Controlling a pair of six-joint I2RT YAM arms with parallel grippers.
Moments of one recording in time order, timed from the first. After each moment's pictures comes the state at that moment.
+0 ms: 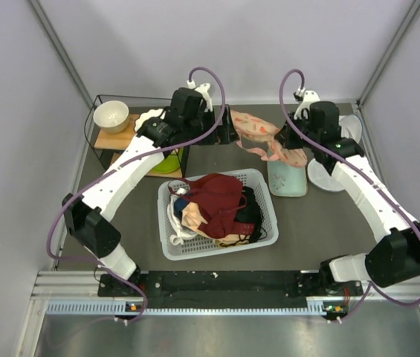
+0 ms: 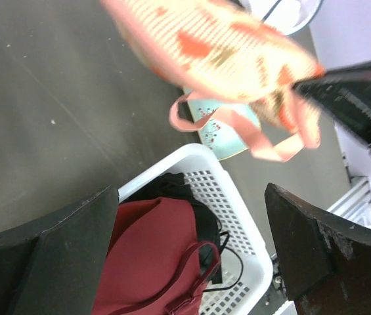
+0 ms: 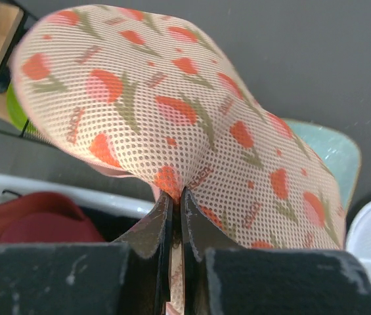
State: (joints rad) left arm -0.60 1.63 1.71 -0.65 0.15 -0.51; right arm 0.29 1.35 1.27 -0.38 -0.15 0.21
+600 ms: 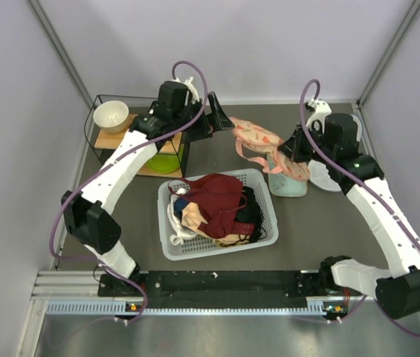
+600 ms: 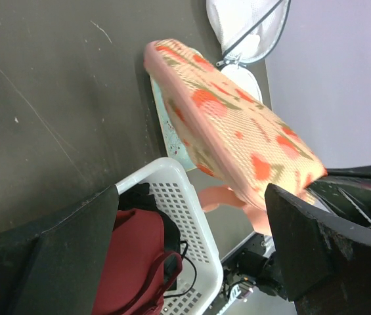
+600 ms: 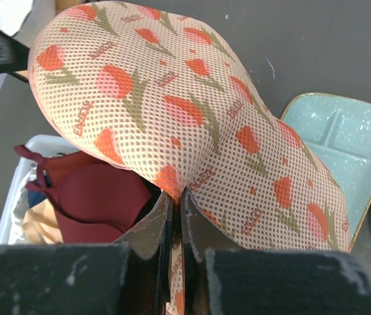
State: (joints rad) left arm -0.49 1.66 1.72 -0.58 0.32 -0.69; right arm 0.28 1.15 1.17 -0.49 -0.26 0.28
